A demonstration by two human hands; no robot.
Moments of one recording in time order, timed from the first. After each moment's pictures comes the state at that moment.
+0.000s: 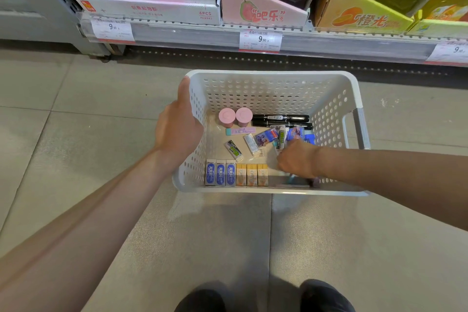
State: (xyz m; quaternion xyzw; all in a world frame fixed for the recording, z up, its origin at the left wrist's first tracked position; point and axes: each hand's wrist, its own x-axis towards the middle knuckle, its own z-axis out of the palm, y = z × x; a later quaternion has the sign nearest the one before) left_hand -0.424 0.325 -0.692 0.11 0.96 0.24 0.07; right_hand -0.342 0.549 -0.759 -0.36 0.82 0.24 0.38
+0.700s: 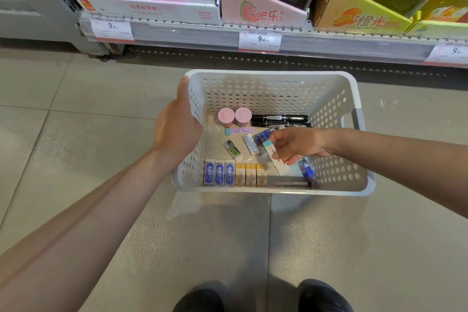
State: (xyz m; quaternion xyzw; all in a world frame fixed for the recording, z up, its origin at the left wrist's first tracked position) left_hand -0.424 0.326 -0.691 0.11 0.96 0.25 0.08; right_hand -0.361 0.565 -0.743 0.13 0.72 -0.50 0.46
